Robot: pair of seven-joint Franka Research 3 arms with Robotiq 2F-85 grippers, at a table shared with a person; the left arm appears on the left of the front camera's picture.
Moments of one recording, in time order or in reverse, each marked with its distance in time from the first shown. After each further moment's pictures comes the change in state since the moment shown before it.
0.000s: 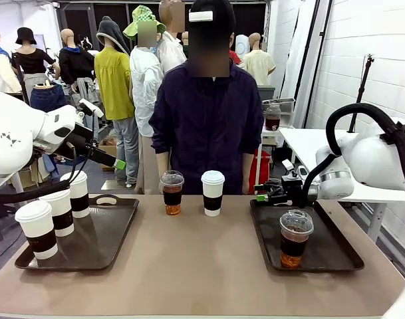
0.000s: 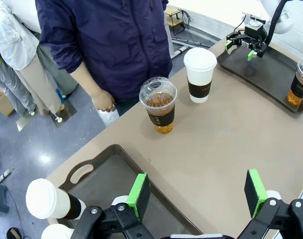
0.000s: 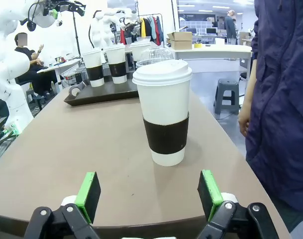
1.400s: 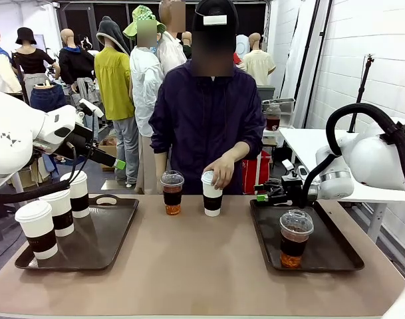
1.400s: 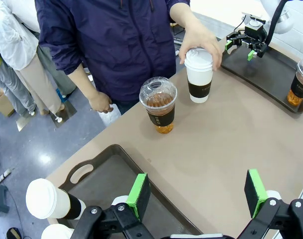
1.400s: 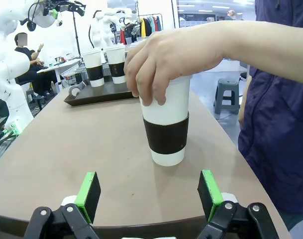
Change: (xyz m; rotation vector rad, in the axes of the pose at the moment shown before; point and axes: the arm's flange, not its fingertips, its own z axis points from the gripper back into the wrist) left arm 0.000 0.000 0.000 0.000 0.000 0.000; right arm 0.000 0.000 0.000 0.000 0.000 0.000
